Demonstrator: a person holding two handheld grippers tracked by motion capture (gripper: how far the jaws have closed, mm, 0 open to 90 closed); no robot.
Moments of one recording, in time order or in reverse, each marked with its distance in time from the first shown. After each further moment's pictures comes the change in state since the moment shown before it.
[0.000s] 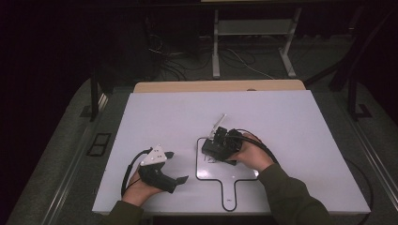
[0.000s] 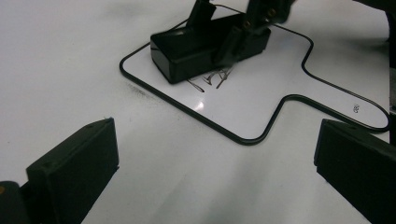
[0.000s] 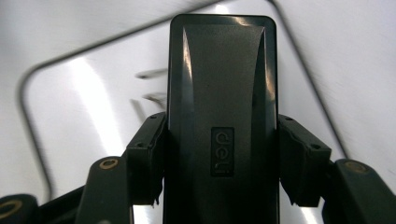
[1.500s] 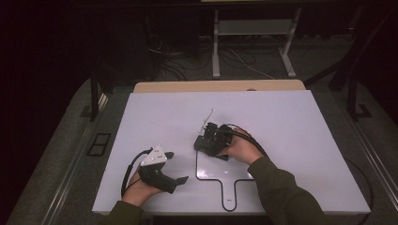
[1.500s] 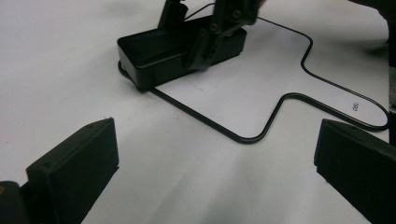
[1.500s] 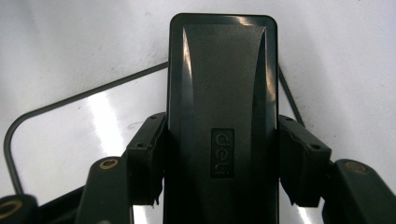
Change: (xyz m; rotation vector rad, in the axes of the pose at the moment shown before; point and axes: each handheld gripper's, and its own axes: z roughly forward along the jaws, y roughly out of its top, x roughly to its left) left arm 0.000 0.000 0.000 0.004 -0.001 0.008; right arm -0.013 0.029 0.012 0.021 0.009 -0.001
